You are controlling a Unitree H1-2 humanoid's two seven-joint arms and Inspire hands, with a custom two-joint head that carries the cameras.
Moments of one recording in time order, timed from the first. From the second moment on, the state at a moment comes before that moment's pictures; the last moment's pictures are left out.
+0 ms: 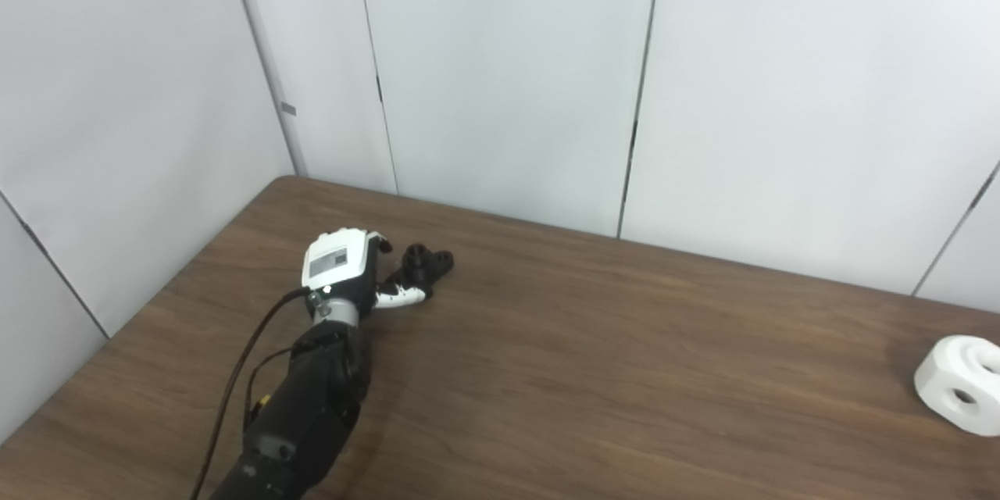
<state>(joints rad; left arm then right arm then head) -0.36 0.42 -0.05 0.28 0.85 0.46 0.07 0.36 -0.17 -0.18 -0.23 0.19 -0.25 0.09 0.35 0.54</state>
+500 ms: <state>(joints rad) -0.37 0.41 0.00 0.28 0.78 0.46 0.04 0.36 -0.17 -0.18 -0.23 0.17 -0.25 0.08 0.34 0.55</state>
